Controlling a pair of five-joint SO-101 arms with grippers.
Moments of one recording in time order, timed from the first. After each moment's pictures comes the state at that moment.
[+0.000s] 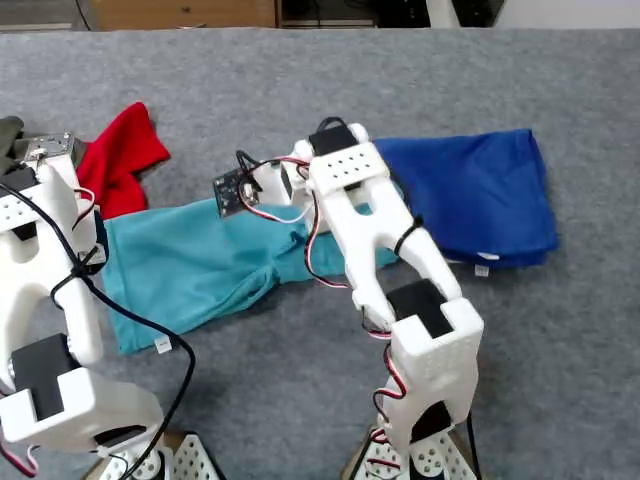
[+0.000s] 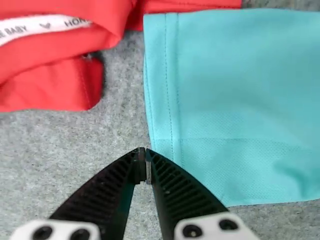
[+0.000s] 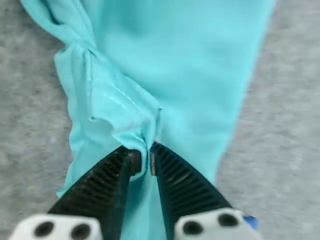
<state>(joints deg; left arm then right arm) -27.4 -1.5 17.0 77.8 -19.6 -25.6 21.5 -8.8 76.2 74.8</state>
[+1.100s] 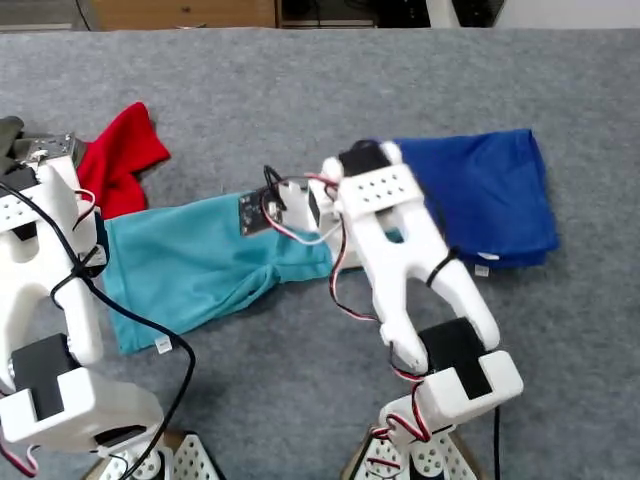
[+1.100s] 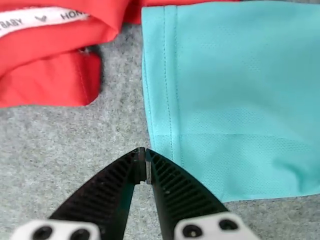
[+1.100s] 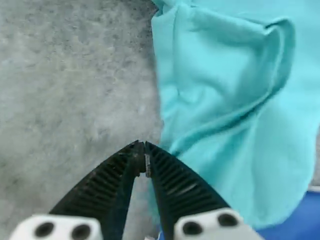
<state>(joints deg) -27.4 -1.5 17.0 78.8 -19.6 -22.6 4.9 14.0 78.4 69.8</state>
